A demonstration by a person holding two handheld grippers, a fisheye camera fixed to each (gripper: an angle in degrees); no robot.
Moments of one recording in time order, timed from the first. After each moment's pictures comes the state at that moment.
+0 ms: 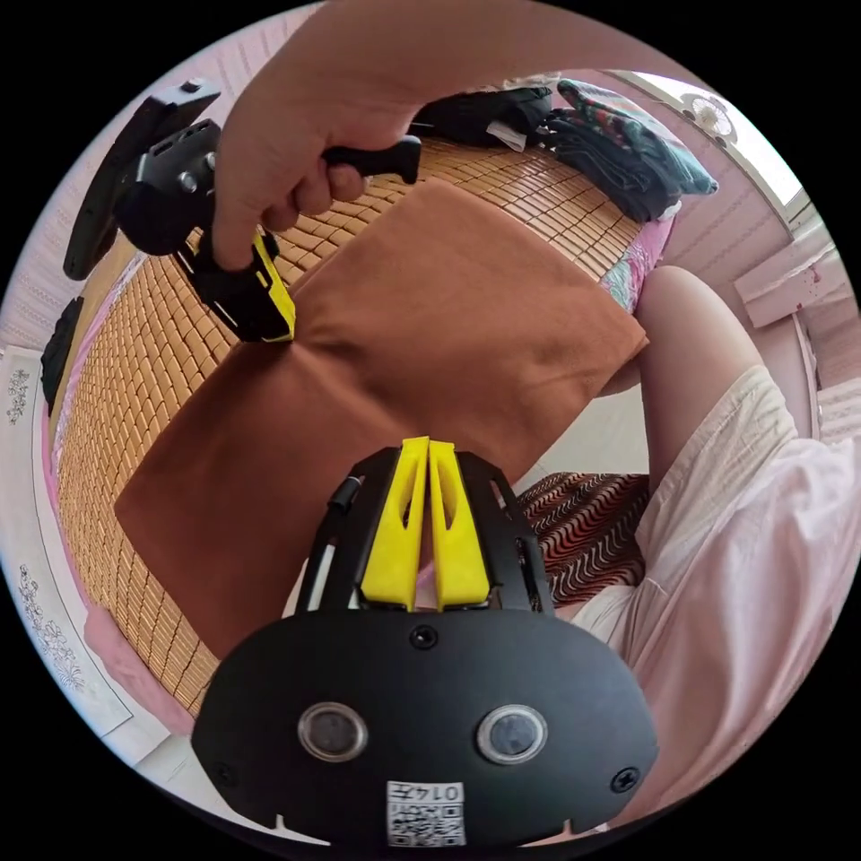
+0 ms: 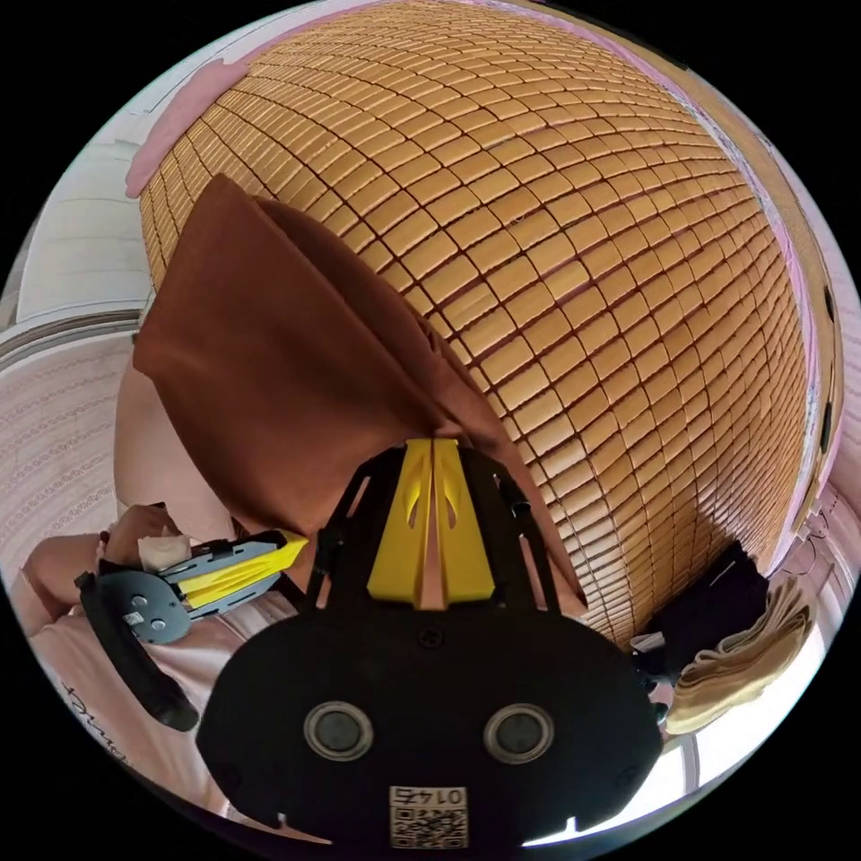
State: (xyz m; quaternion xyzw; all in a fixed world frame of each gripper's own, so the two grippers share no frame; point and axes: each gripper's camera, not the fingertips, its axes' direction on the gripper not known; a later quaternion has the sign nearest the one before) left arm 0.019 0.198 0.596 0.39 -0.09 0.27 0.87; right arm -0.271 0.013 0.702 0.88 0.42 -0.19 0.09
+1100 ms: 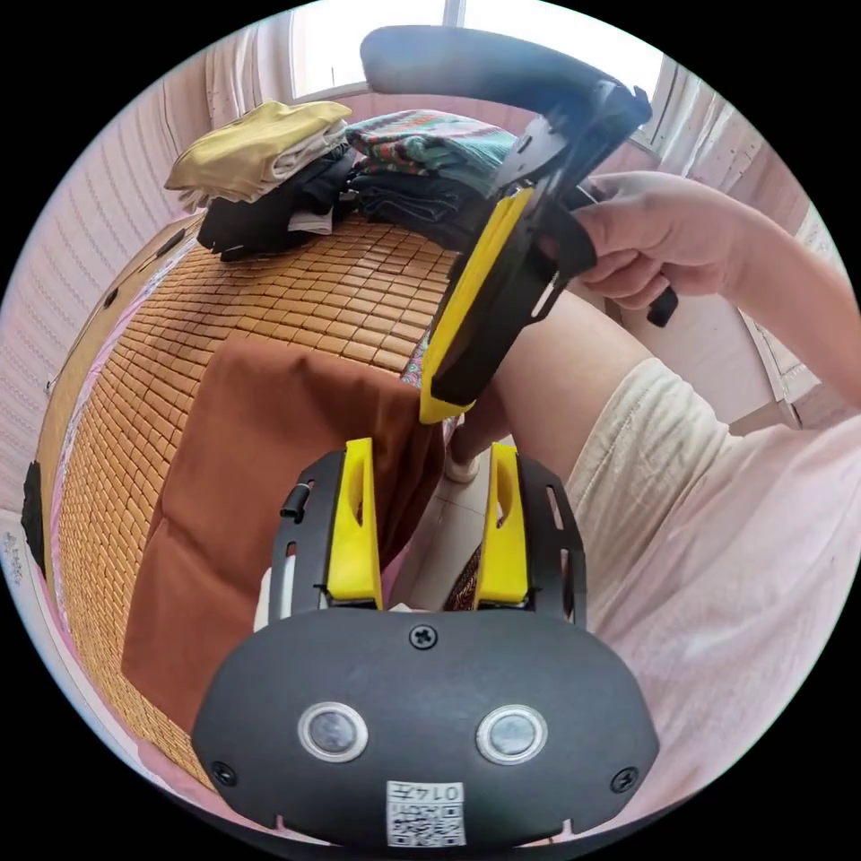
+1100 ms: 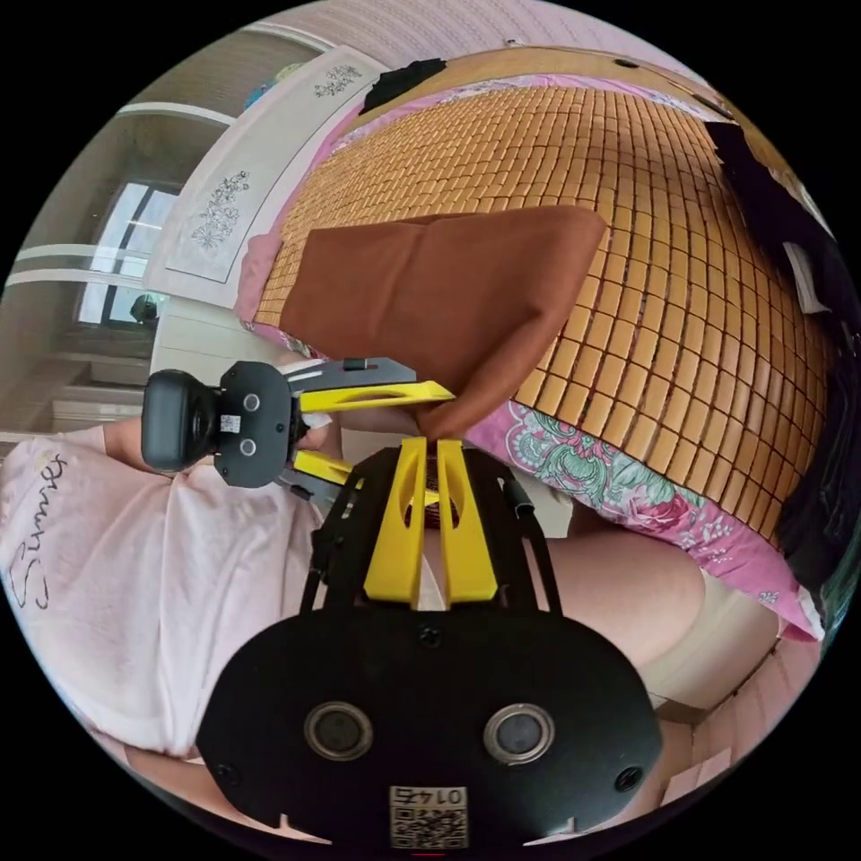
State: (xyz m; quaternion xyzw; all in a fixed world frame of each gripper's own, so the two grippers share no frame) left arm 0.170 0.219 0.635 0.46 -0.09 0.41 0.78; right arm 0.251 -0.319 0.583 0.86 0.12 -0.50 0.03
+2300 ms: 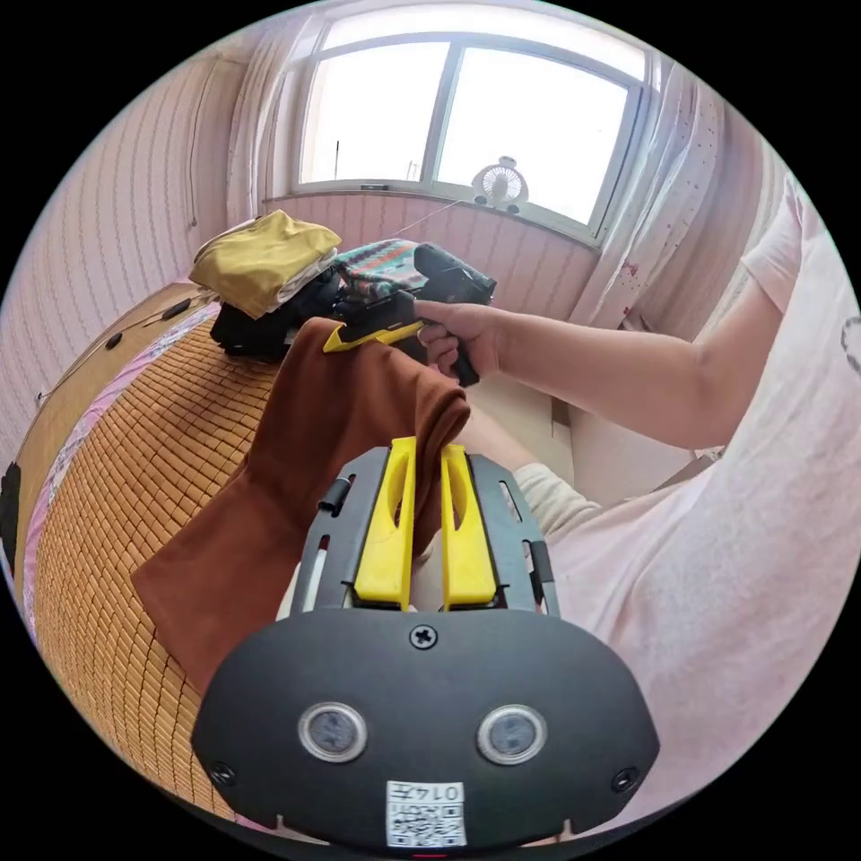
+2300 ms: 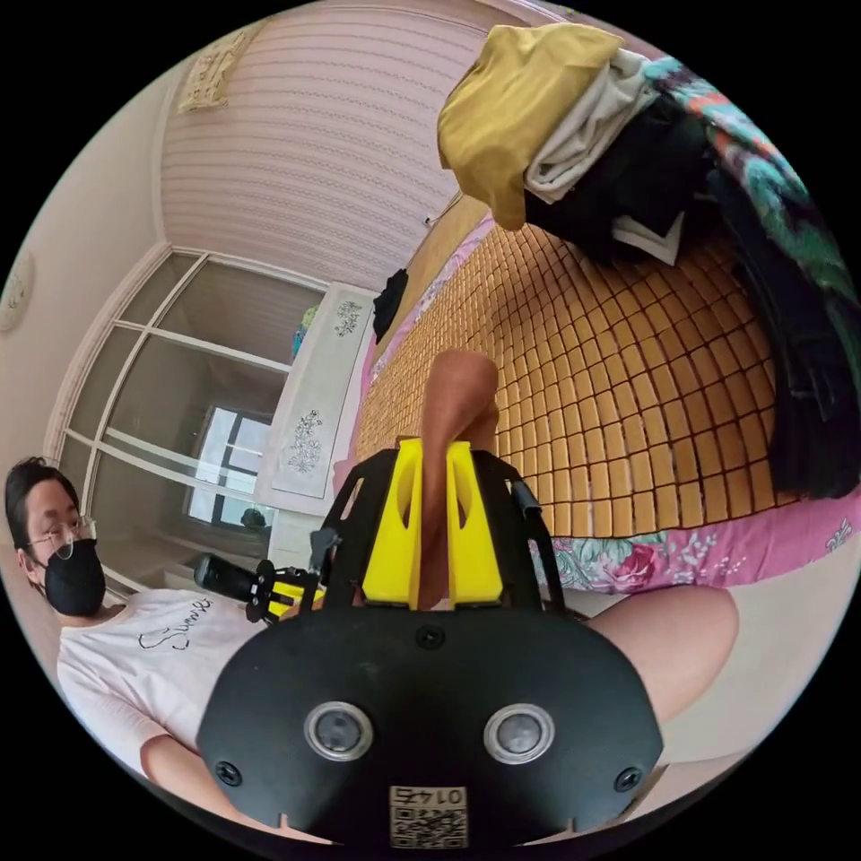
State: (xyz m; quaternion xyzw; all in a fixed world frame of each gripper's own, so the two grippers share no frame) left arm 0.112 0.306 0.585 0.54 0.05 0.47 0.70; right arm 0.583 -0.394 0.498 0.74 -0.17 -0.64 -0.14
